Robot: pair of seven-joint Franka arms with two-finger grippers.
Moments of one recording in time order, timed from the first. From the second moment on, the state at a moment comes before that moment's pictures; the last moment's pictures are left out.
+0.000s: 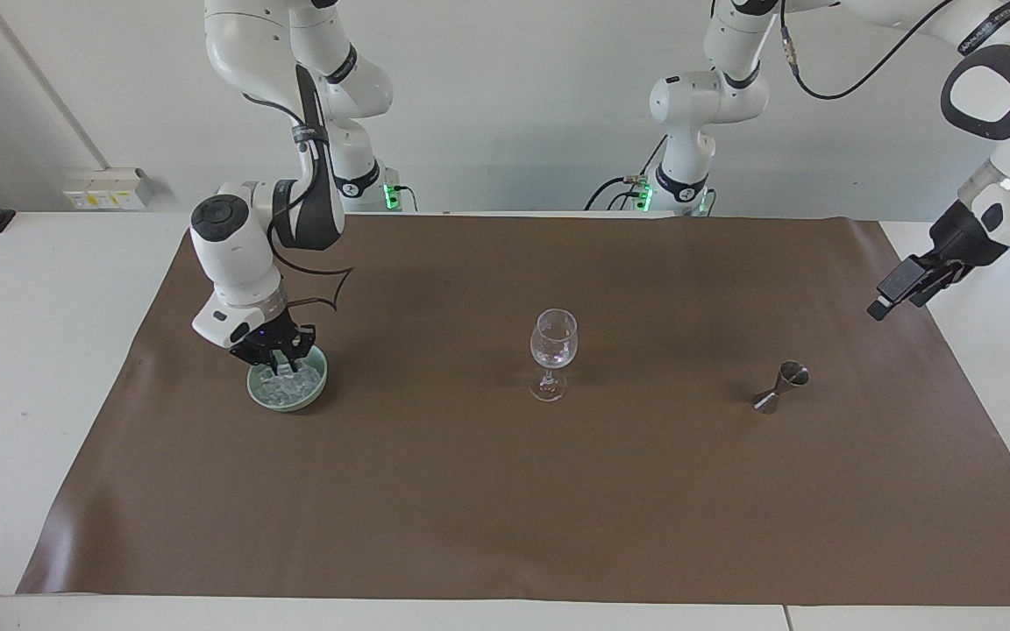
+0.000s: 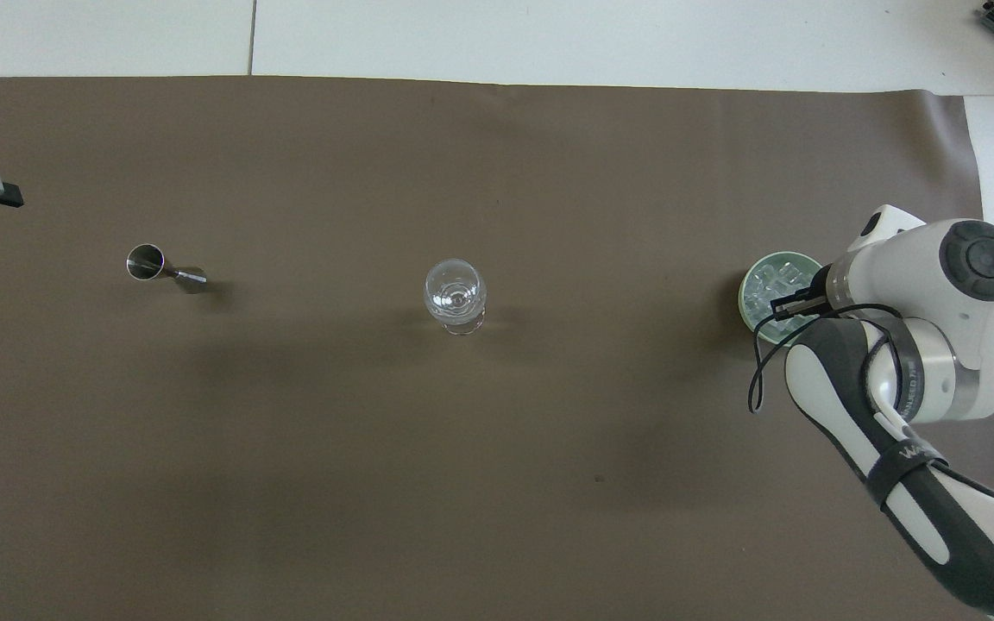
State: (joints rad) left arm 0.04 0.13 0.10 -1.50 -0.20 1.73 -0.12; right arm 0.04 0.16 -0.07 -2.10 -0.08 2.32 -0.21
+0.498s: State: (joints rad) left arm 0.01 0.07 0.10 -1.42 -0.16 1.56 0.08; right arm 0.05 0.07 -0.06 -1.94 -0.06 2.06 -0.08
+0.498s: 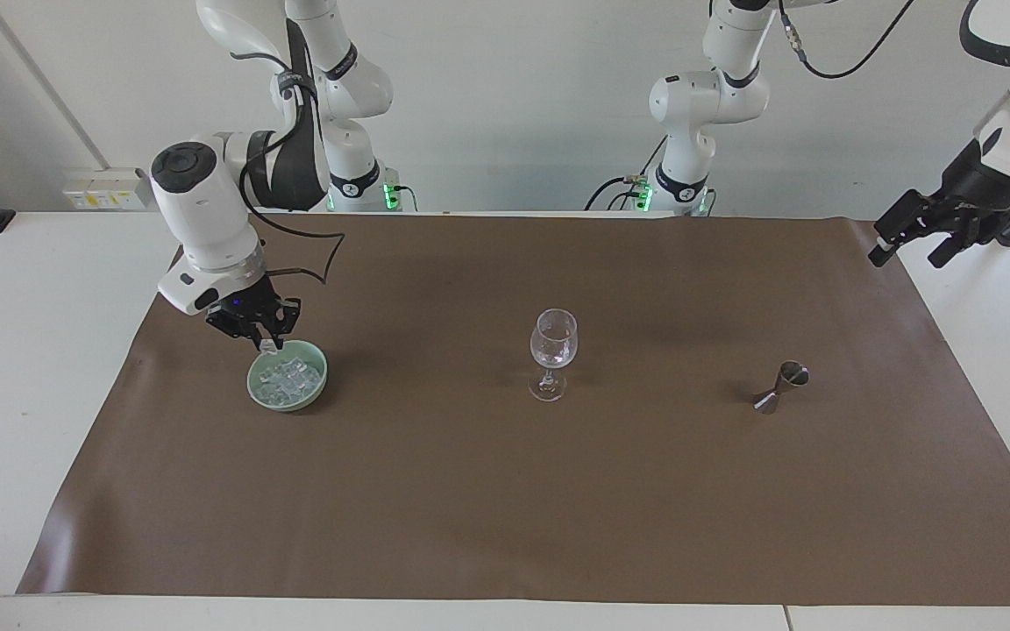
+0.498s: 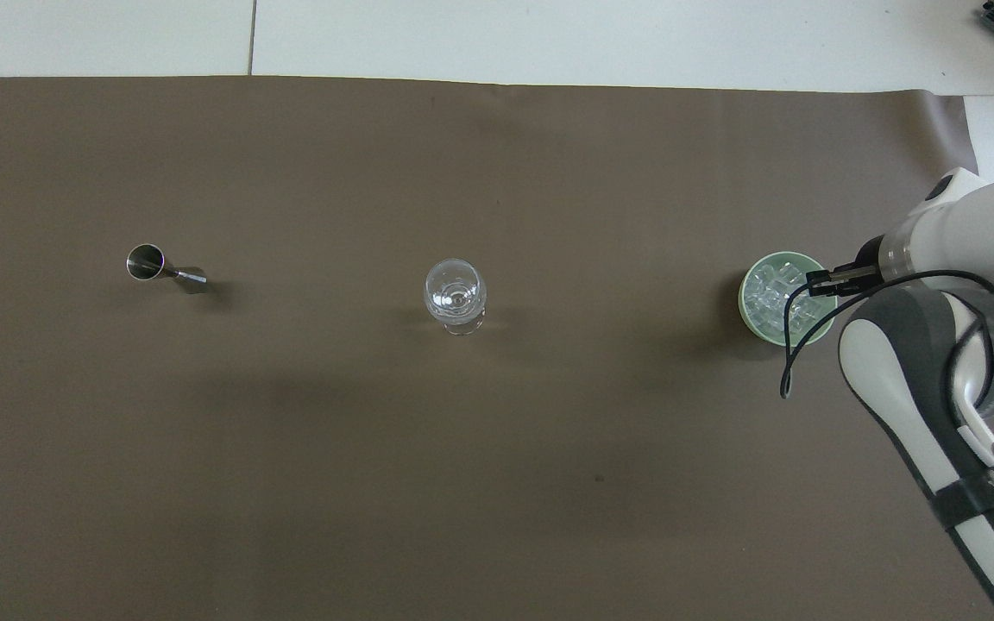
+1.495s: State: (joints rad) left arm -0.05 -0.06 0.10 -1.66 -0.09 1.60 0.08; right arm 0.12 0.04 0.15 -1.73 -0.01 1.88 0.48
